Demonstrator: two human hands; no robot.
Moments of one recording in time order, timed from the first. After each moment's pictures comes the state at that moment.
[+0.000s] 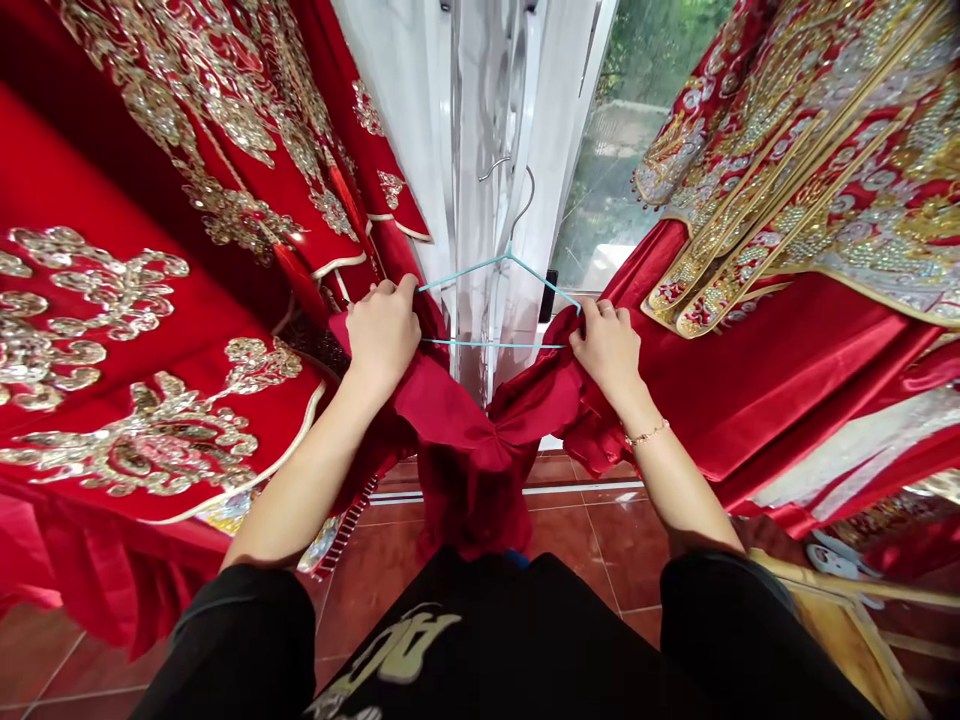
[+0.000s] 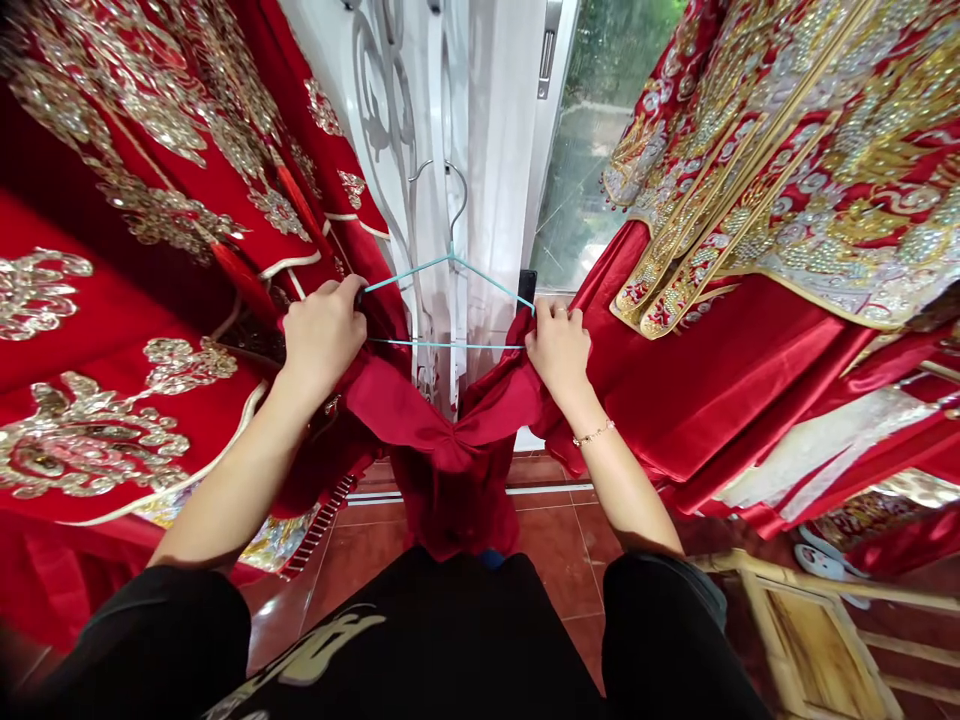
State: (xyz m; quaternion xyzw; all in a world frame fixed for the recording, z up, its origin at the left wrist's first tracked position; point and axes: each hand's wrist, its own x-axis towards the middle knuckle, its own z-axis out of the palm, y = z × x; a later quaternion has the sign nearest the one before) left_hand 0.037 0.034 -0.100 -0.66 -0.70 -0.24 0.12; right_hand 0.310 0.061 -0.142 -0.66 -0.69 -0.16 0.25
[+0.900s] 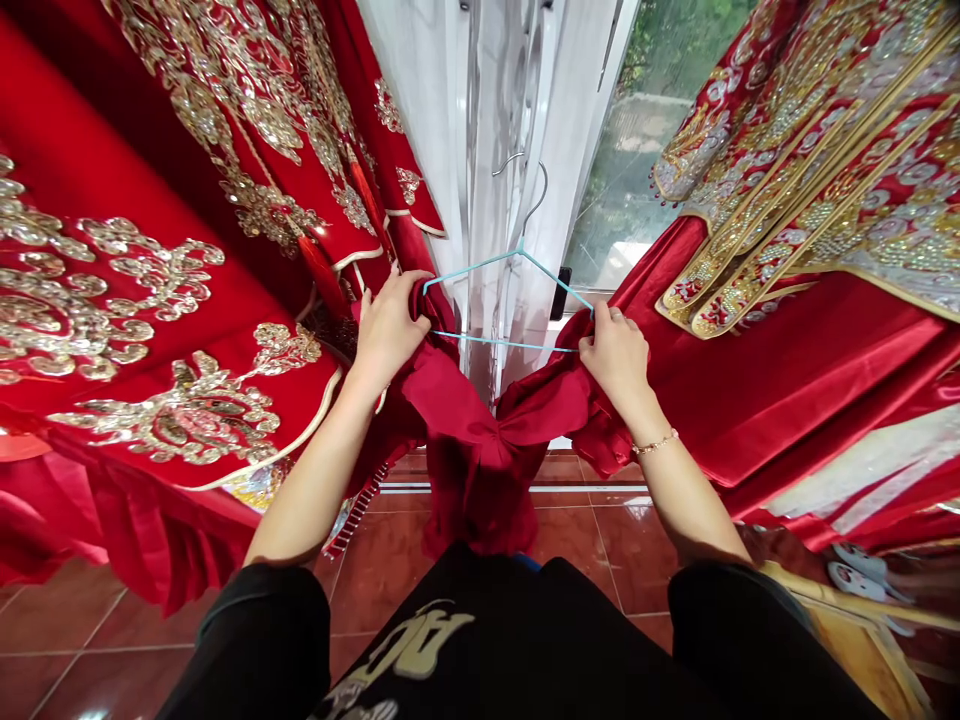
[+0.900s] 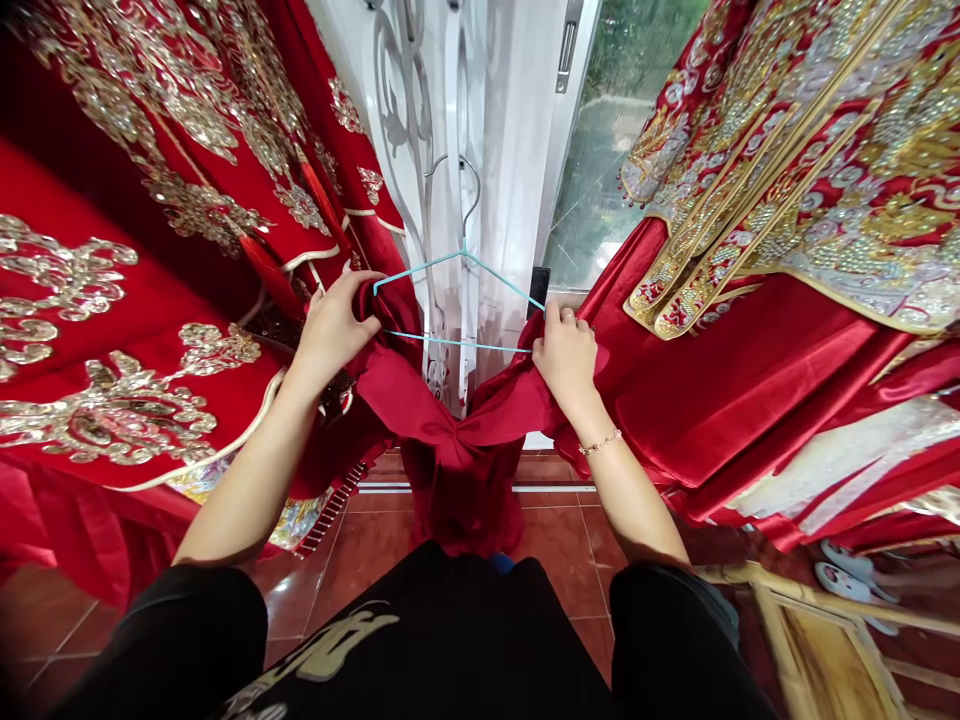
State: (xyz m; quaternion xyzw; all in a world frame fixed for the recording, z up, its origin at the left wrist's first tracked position) left_hand 0.013 0.037 -0.115 -0.70 -0.63 -0.35 0.00; right_hand 0.301 0.041 -0.133 -0.69 -0.69 -0.13 0.16
